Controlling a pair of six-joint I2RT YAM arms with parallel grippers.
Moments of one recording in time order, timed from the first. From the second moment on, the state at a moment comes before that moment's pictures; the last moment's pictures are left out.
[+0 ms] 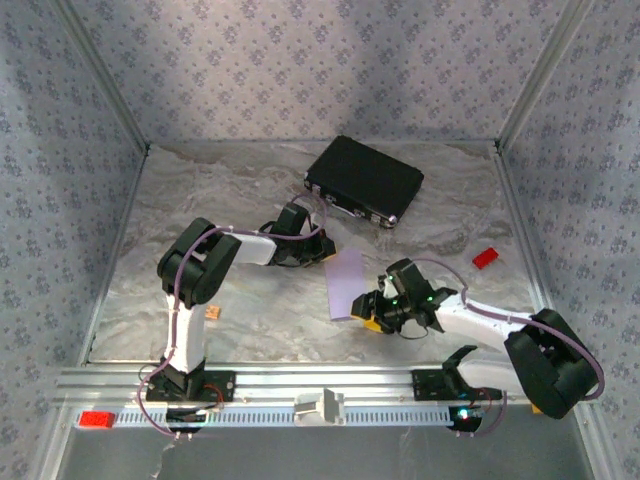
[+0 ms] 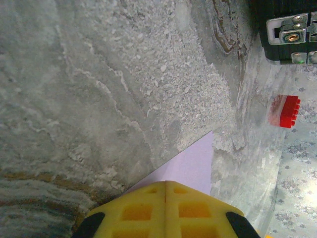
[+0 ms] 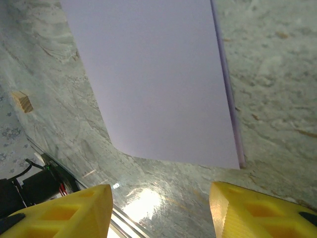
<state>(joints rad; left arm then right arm) -0.62 2.03 1.05 0.21 0.53 -0.95 0.61 1.20 0.36 -0.13 -0.55 1.02</state>
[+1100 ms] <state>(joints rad) -0.62 2.03 1.05 0.21 0.54 -0.95 0.51 1.13 0.36 -0.13 -0.44 1.02</state>
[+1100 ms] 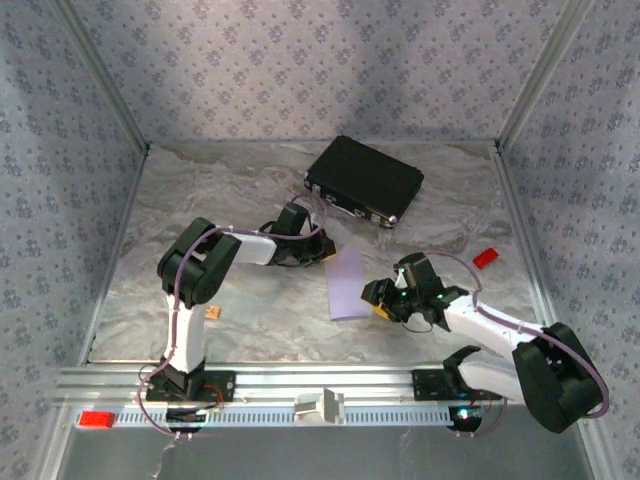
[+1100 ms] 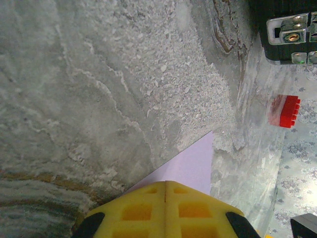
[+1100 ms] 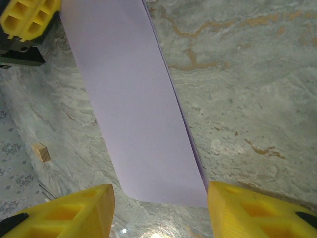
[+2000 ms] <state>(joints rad) -0.62 2.03 1.05 0.20 0.54 -0.95 0.55 1.24 0.39 -0.07 -0.49 0.99</state>
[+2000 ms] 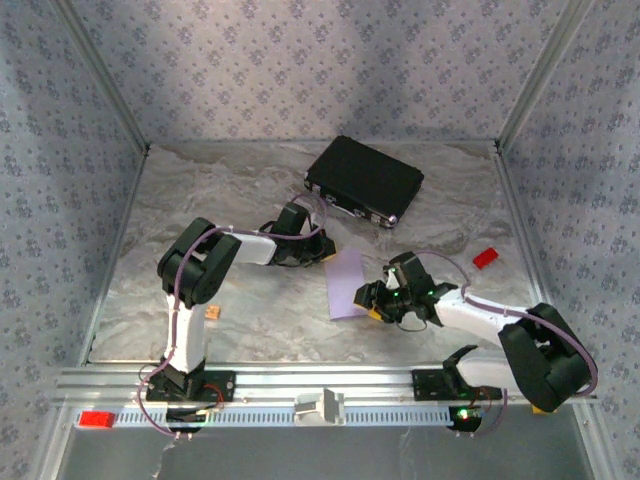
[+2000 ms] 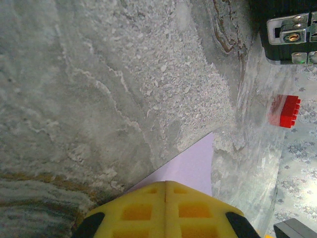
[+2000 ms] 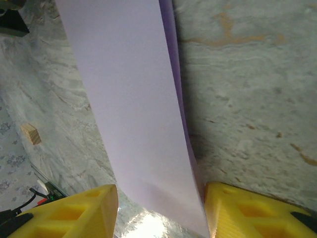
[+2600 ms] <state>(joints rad) -0.62 2.03 1.05 0.20 0.54 -0.95 0.53 1.22 0.45 -0.12 -0.52 0.95</state>
